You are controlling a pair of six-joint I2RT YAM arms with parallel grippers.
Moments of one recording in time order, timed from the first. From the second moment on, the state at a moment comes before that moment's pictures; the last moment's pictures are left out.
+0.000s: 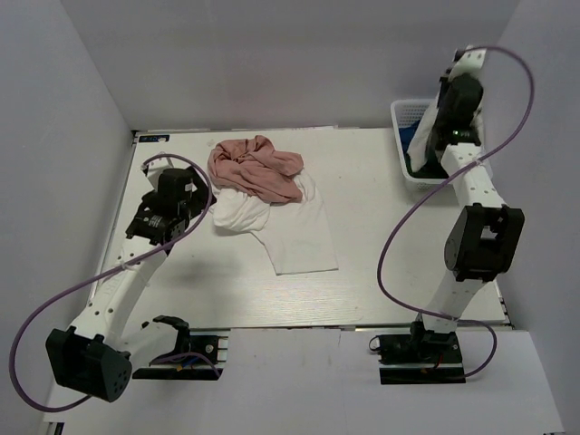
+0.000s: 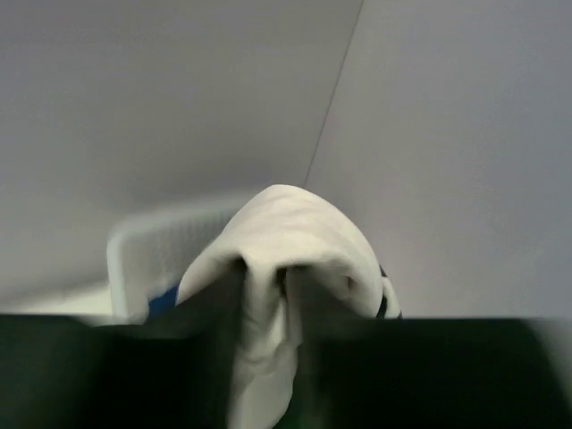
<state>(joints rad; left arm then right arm) -0.28 1.06 1.00 -0.58 -0.43 -0.66 -0.02 1.82 1.74 0.20 0.35 -0.21</state>
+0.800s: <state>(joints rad) -0.28 1.03 1.01 -0.63 -0.37 -0.65 0.60 2.07 1.80 -0.17 -0.24 -0.21</state>
